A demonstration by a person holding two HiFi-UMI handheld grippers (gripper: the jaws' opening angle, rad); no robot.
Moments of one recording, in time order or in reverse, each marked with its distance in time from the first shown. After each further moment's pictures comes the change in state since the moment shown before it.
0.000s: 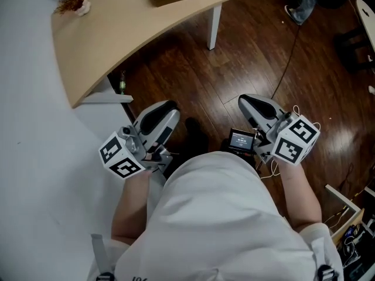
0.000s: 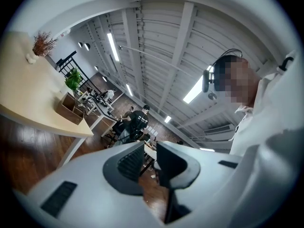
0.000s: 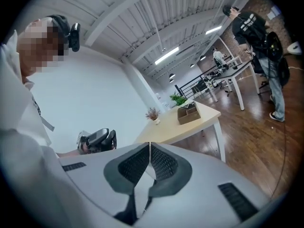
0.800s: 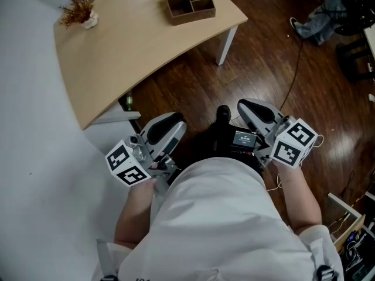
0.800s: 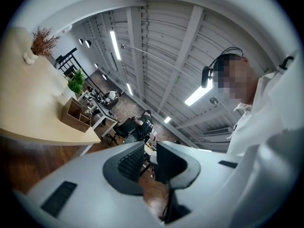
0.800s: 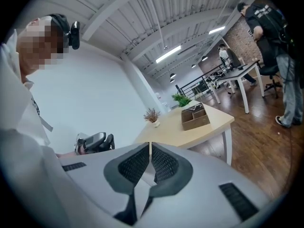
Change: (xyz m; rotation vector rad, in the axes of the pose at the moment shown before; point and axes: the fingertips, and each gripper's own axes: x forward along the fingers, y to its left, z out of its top) left arm -0.025 0.116 0.082 -0.046 0.017 -0.028; right arm 0.151 -0.003 0.054 -0.015 0.024 -0.022
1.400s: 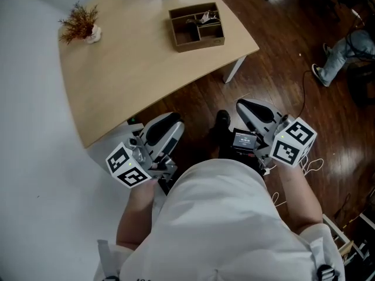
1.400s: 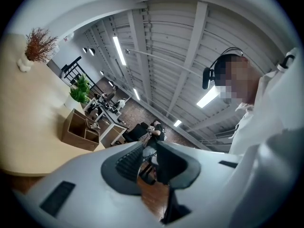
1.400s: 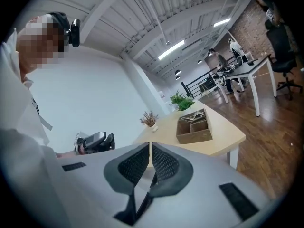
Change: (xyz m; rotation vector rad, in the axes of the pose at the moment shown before) left arm 0.082 0.096 0.069 0.026 -0.046 0.108; right arm 0.084 -0.100 0.083 -0.013 0.032 0.089
